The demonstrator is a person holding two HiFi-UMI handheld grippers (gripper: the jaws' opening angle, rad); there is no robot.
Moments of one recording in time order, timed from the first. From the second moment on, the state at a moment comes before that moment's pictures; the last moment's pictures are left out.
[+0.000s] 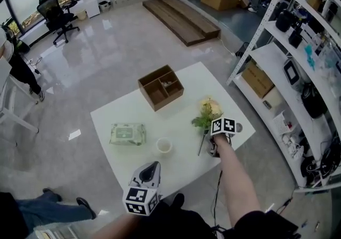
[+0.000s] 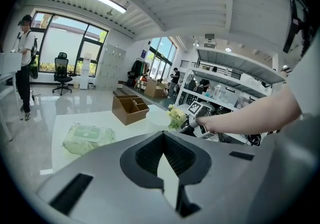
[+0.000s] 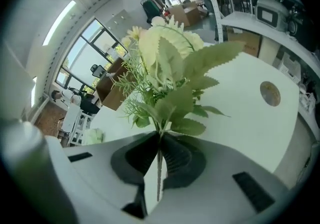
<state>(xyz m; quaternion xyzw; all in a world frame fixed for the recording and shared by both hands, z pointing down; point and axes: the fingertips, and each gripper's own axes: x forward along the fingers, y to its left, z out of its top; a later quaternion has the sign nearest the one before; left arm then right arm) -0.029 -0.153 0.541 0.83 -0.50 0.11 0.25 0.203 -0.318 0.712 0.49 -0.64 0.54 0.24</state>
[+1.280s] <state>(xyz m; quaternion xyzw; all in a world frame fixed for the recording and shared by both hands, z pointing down) -0.018 -0.138 0.463 0.84 -0.51 0.04 0.16 0.117 -0.212 0.437 0.55 -0.83 -0.01 0.03</state>
